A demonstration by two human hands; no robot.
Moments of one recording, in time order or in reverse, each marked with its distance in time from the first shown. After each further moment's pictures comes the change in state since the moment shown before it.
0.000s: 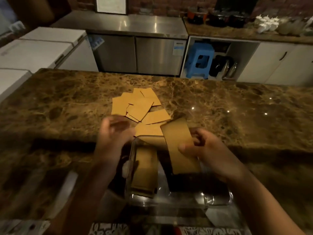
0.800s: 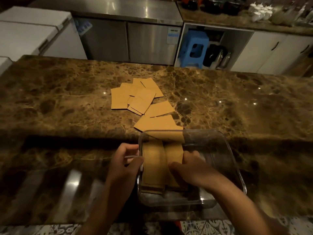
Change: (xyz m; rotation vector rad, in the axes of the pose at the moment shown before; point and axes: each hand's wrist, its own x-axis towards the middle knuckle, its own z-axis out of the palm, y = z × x) left_hand -0.039 -0.047 -0.026 0.178 -0.067 -0.192; right_hand 0.017 0.053 0.060 -0.763 -0.015 0.416
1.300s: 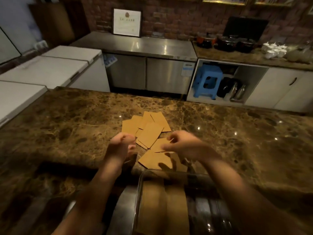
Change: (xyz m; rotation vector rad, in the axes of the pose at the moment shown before) left_hand 0.136 0.064 0.001 -0.021 0.187 -0.121; right_hand 0.062 -0.102 -0.115 -0.045 0.066 -0.353
